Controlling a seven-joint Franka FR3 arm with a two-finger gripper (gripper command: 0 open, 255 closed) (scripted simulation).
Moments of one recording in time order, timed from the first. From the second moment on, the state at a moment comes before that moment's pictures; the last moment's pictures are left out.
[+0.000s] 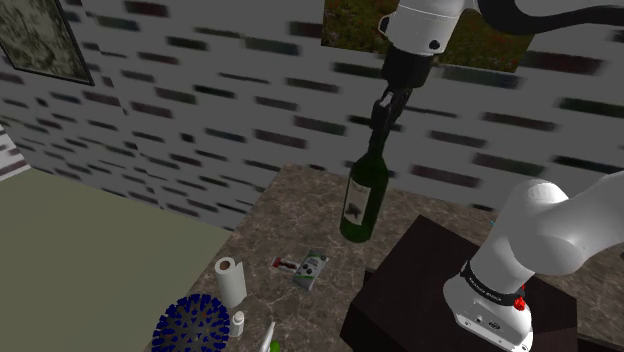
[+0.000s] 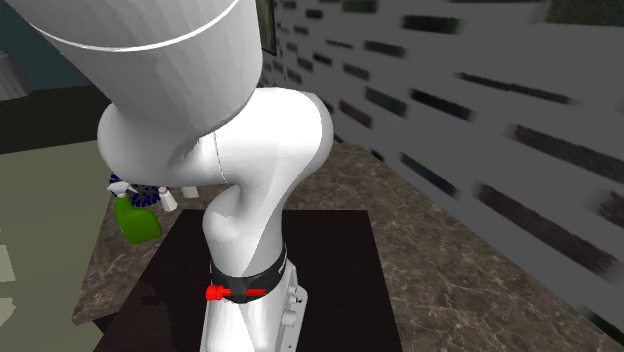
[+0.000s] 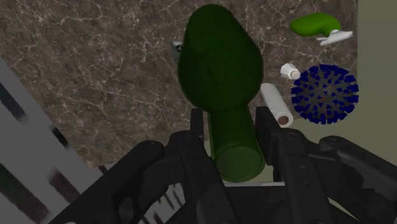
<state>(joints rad) 0.15 -0.67 0.28 -2.19 0.11 1.63 0.24</state>
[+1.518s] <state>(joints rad) 0.22 0.08 0.86 -1.51 -0.16 1.59 0.94</state>
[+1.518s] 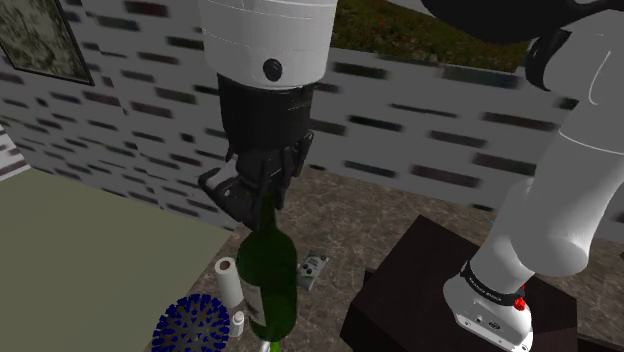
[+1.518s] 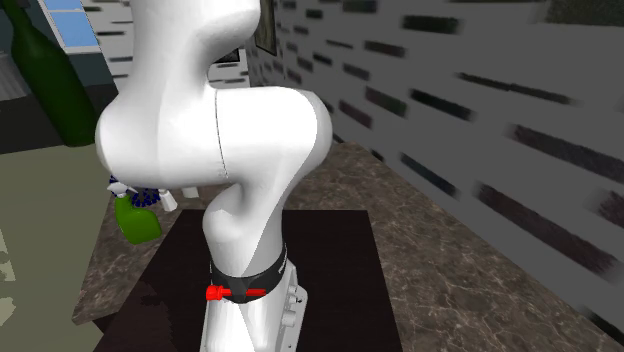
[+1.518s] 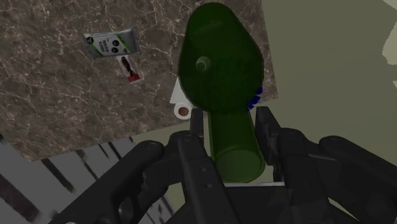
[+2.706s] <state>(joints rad) 0.66 0.59 0.83 -0.99 -0.54 1.43 1.18</state>
